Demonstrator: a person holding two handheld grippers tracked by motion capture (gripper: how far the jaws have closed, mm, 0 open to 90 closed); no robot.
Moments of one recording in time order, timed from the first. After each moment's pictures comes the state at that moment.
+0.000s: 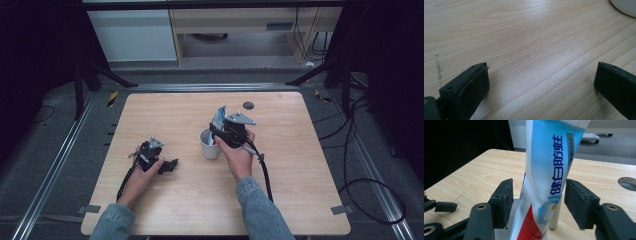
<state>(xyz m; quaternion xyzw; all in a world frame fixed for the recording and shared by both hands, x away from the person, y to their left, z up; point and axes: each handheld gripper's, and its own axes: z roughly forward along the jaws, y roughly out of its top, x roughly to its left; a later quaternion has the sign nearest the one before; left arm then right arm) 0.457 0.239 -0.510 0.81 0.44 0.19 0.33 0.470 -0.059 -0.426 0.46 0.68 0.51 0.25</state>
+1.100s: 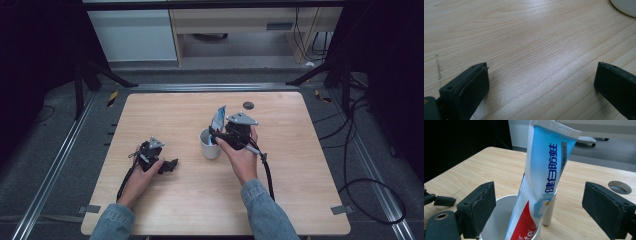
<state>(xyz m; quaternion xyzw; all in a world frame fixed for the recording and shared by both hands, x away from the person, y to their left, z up) 0.457 0.239 -0.510 0.81 0.44 0.19 0.33 0.460 -0.065 -0.414 0.45 0.69 0.50 0.26</state>
